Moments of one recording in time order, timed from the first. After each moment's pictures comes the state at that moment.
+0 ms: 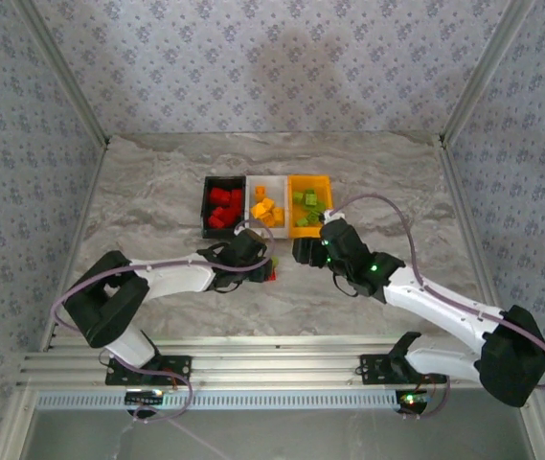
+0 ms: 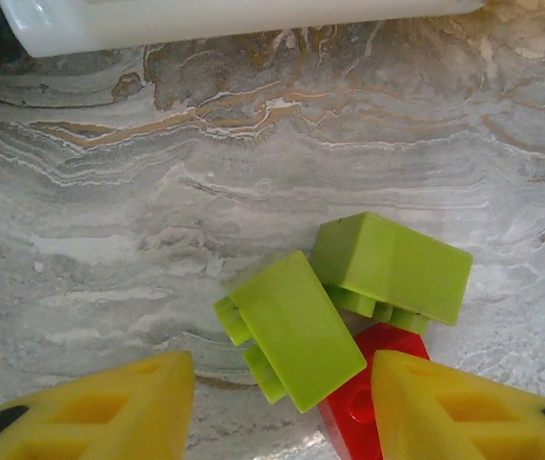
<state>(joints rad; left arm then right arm) -0.86 1.58 0.77 -0.14 -0.12 -0.62 0.76 1.13 0.71 -0.25 0.17 0.61</state>
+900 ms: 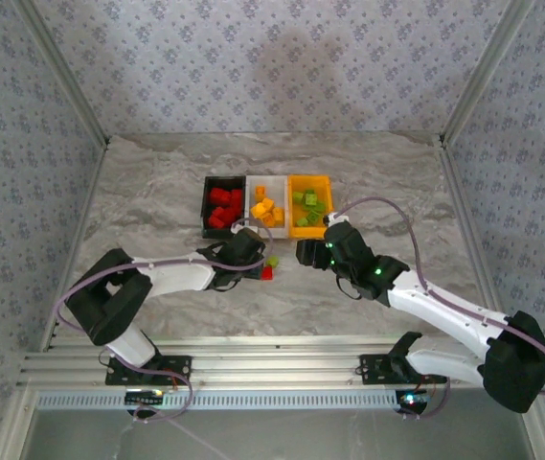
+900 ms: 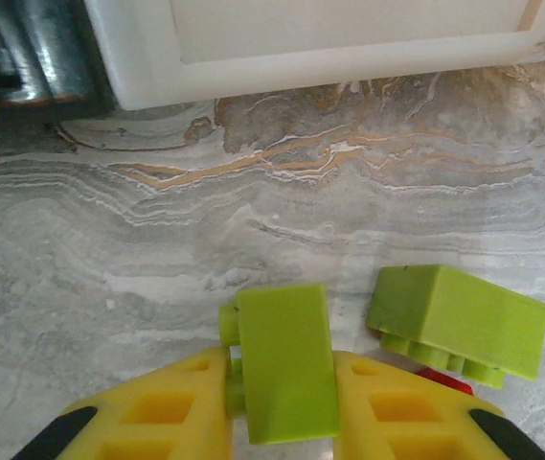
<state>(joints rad) -0.84 1.59 0.76 -0.12 -0.20 -0.61 0.75 1.09 0.68 -0.25 0.17 0.61</state>
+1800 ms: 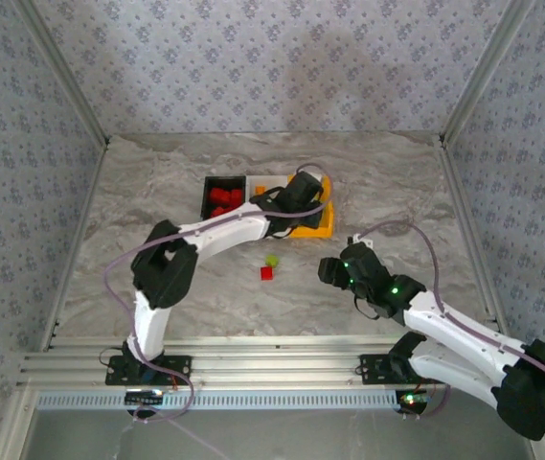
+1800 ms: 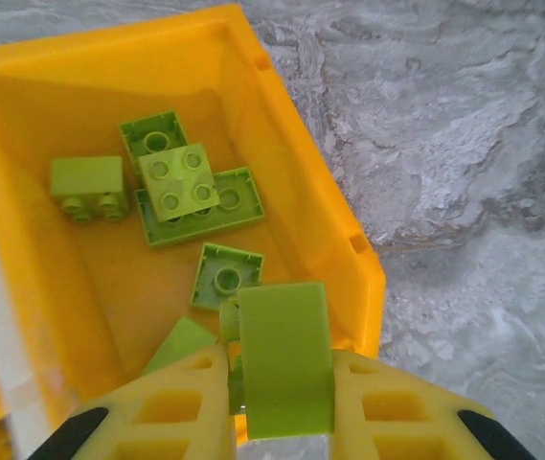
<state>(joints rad) -0.88 2.05 1.65 -0.37 -0.14 -0.45 0.72 0.90 0.49 -0.40 0.21 0.75</state>
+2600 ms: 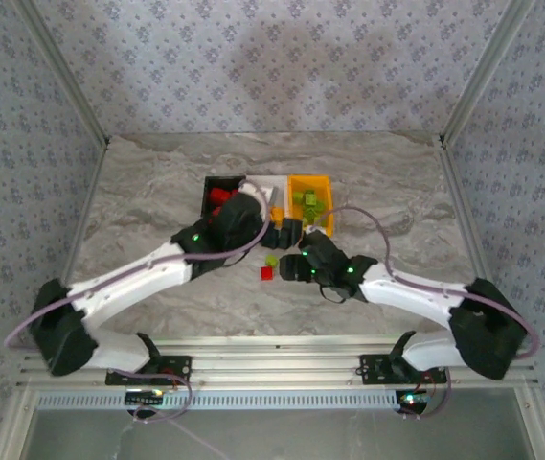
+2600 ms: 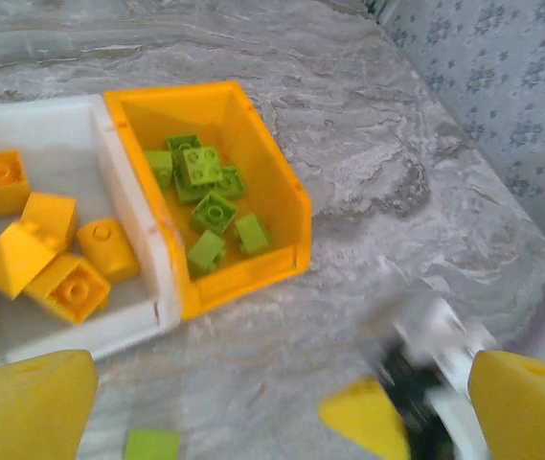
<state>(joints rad) -0.92 1.30 1.03 -0.26 -0.15 -0.51 0.86 1.35 0.72 -0.21 0.12 0.69</state>
